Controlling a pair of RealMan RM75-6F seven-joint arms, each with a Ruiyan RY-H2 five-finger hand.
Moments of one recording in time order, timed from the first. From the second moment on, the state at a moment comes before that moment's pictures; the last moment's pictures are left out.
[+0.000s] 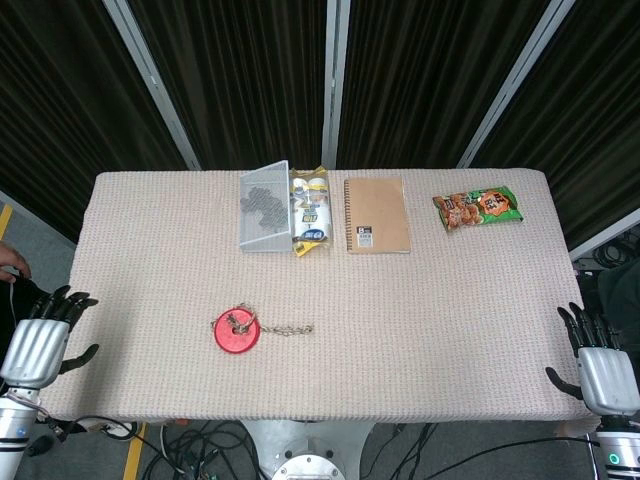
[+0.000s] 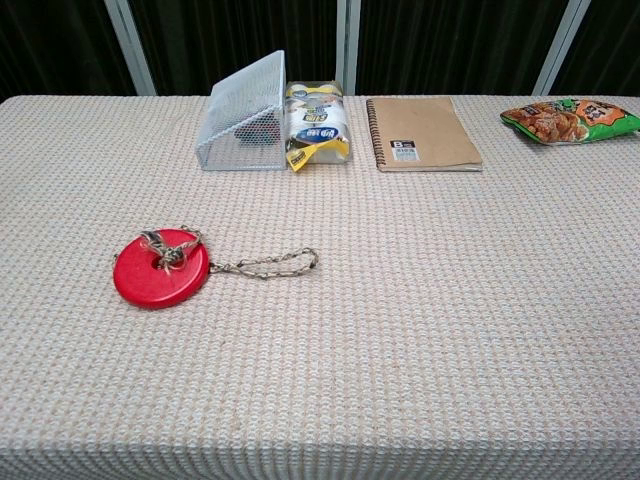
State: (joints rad) left arm -0.13 -1.17 -0.02 -1.52 1.54 1.47 0.08; right arm 0.04 -1.23 0.02 -1.35 -1.51 1.47 0.07
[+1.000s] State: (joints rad) left arm -0.13 -1.19 -0.02 -1.49 1.53 1.46 0.07; right arm 0.16 -1.17 0.03 -1.47 -1.56 1.34 -0.02
